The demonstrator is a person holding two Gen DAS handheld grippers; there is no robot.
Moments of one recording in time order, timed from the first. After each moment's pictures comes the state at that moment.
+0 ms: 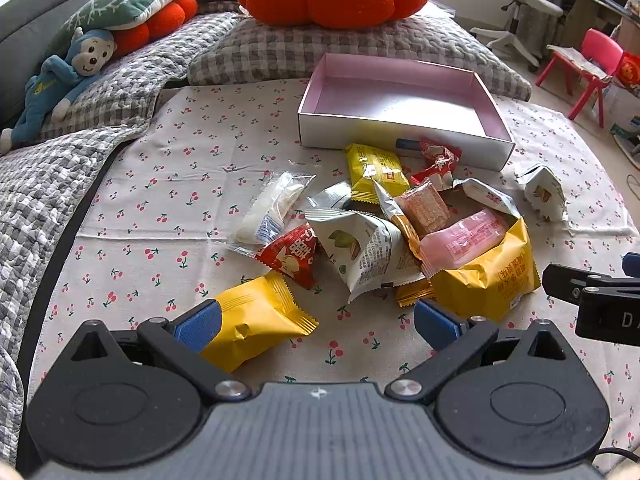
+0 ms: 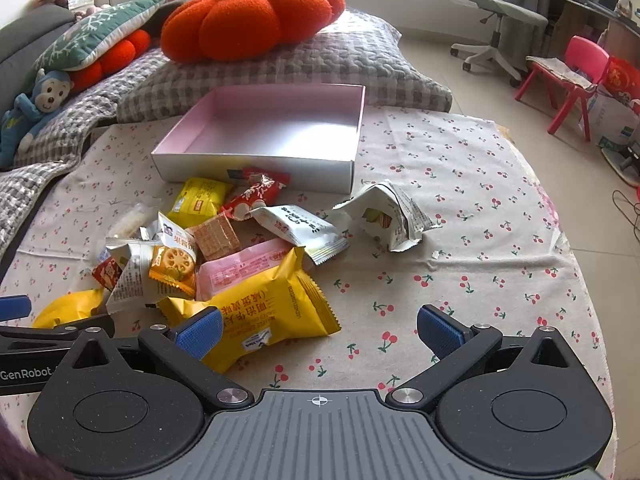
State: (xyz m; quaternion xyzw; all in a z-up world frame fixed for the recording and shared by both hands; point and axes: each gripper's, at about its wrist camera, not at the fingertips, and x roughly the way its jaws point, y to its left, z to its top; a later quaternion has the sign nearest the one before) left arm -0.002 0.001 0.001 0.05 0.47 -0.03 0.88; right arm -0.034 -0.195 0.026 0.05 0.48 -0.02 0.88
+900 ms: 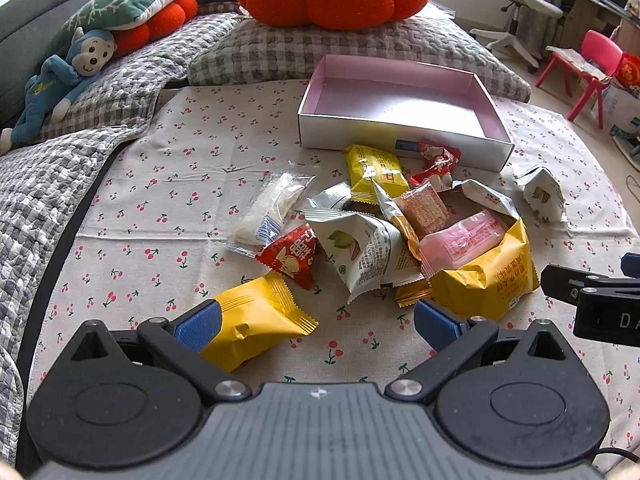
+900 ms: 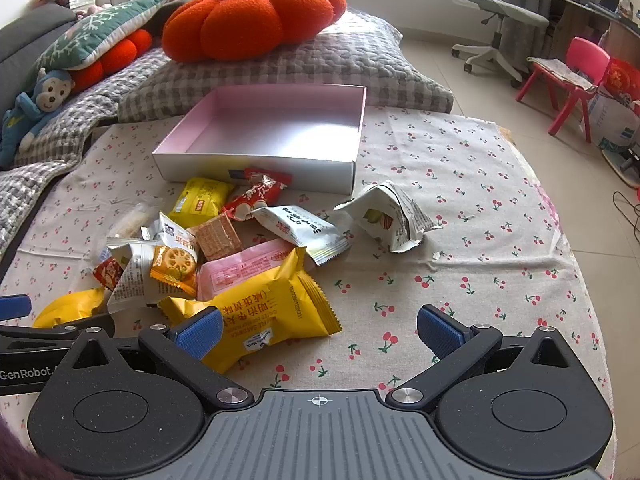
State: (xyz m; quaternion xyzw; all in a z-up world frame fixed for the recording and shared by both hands) left arm -0.002 0.000 0.002 0.05 0.47 -0.03 0.88; right arm -0.034 -0.194 0.026 0.05 0.48 -0.02 0.88
